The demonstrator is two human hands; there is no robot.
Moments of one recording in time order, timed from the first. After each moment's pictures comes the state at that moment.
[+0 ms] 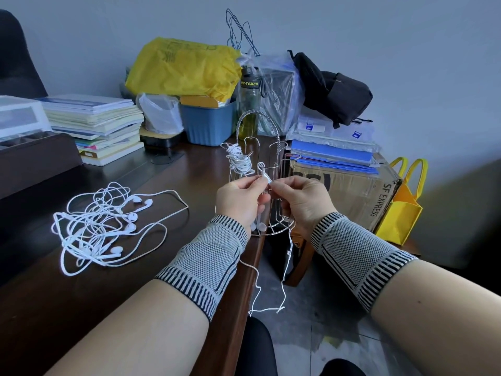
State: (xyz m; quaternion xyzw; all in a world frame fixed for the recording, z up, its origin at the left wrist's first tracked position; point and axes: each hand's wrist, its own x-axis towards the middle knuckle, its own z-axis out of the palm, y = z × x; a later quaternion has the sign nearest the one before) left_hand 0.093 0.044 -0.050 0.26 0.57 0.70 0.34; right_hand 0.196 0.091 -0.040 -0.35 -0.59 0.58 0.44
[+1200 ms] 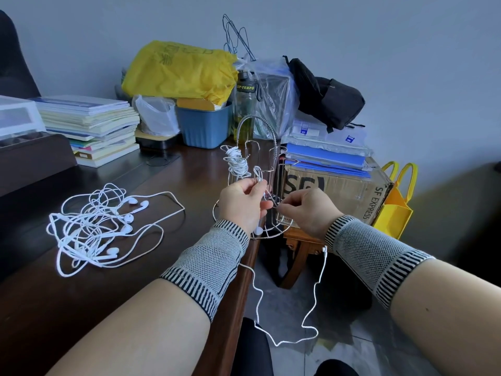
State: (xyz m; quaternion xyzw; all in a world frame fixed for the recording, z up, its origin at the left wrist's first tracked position) left_hand 0.100 0.044 -0.052 0.33 0.58 0.68 0.29; right_hand 0.223 0.102 -0.037 -0.45 -0.82 0.28 0.23
